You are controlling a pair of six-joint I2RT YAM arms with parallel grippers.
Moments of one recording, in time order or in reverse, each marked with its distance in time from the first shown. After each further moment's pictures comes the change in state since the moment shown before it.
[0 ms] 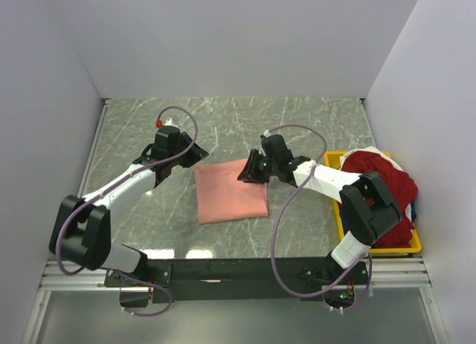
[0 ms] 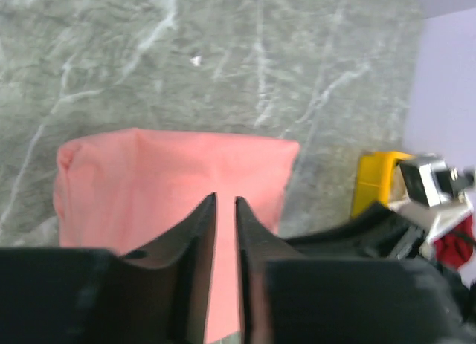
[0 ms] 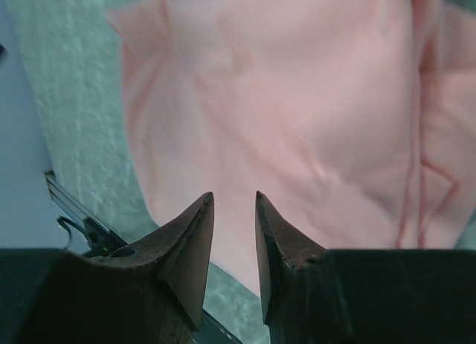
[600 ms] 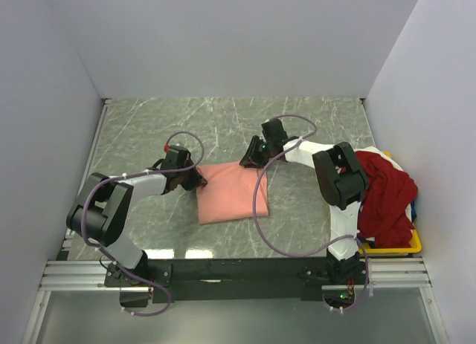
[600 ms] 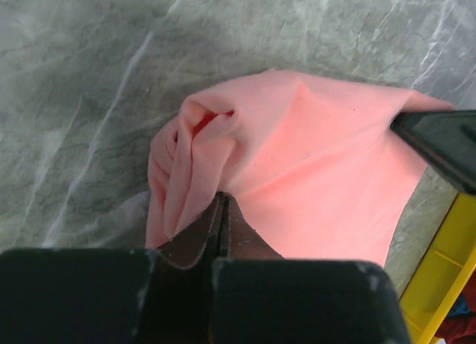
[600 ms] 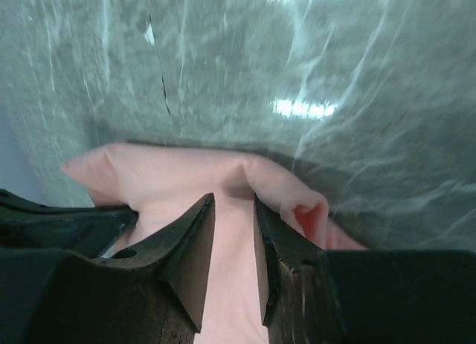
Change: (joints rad) left arm -0.010 0.161 -0.163 0.078 0.010 -0.017; right arm -0.144 0.402 0.340 -0.042 -0.078 -0.032
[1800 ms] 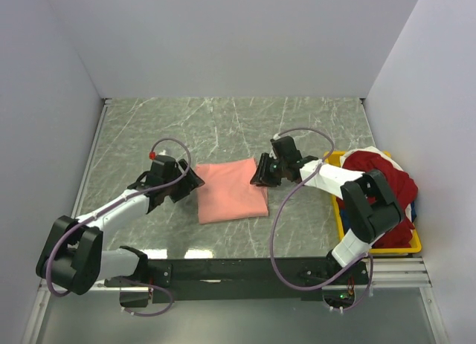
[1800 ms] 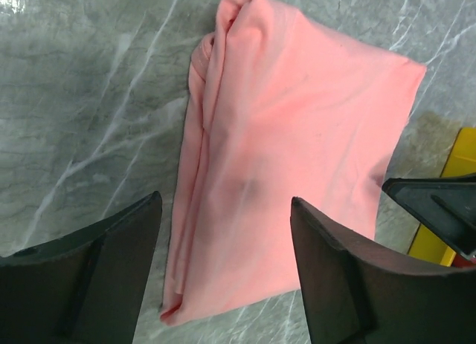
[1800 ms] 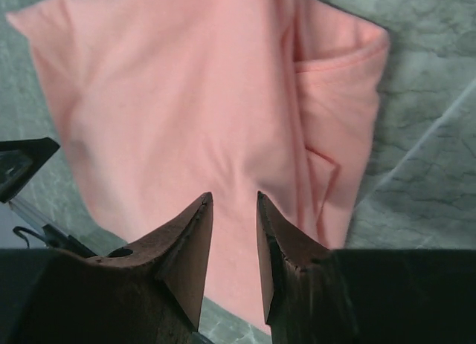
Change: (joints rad) left arm 0.000 -0.365 -0.163 -0.127 -0.056 -0.013; right arm 0.042 -0.393 -0.357 -0.030 0.060 -0.069
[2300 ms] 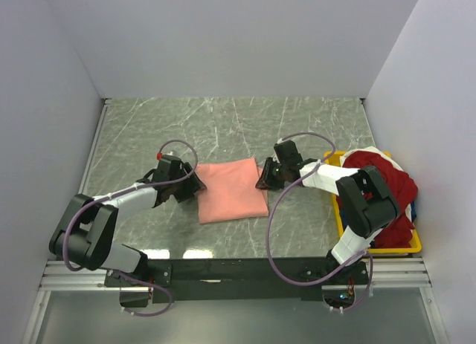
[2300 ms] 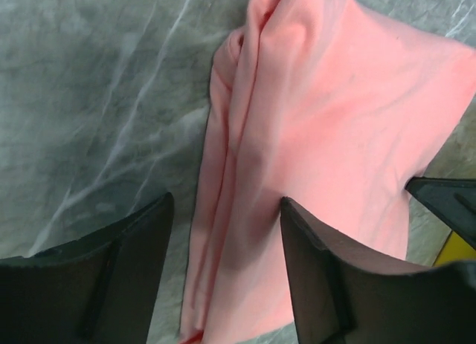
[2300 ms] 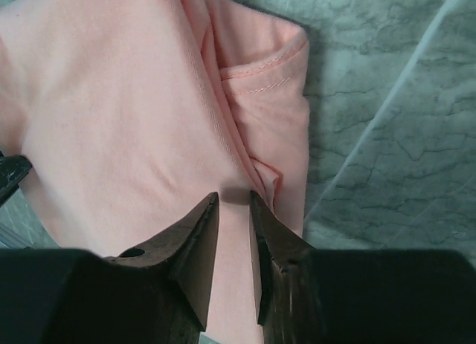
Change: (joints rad) left arm 0.000 0.159 0.010 0.062 0.030 0.039; right arm -0.024 0.050 -0.040 0.021 0.055 0.000
